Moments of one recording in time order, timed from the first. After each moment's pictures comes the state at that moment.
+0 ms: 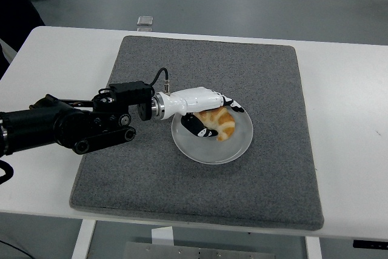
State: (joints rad) left arm -1.06 0.30 0.00 -1.05 1.35 0.13 -0.31; right arm 0.08 0.00 -0.01 0.12 0.06 0.00 -0.02
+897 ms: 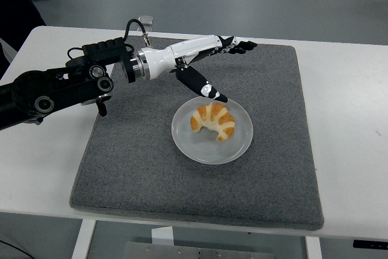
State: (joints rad) left arm -1.07 0.46 -0.28 -1.21 0.84 -0.13 -0.36; right arm 0.08 0.00 -0.01 0.12 0.06 0.00 -0.02
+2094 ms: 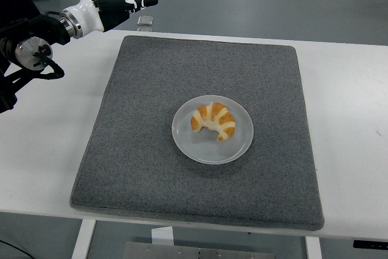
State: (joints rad) left arm -1.07 0.58 -0.38 -0.93 -0.09 -0.31 -0.11; right arm 0.08 0.00 -0.01 0.12 0.06 0.00 -0.02
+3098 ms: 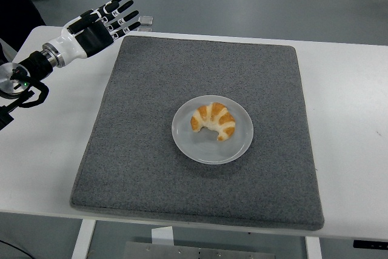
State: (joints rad) left arm -0.88 0.57 -0.49 -0.83 -0.50 -0.51 0.06; right arm 0.08 0.00 -0.01 0.12 0.06 0.00 -0.02
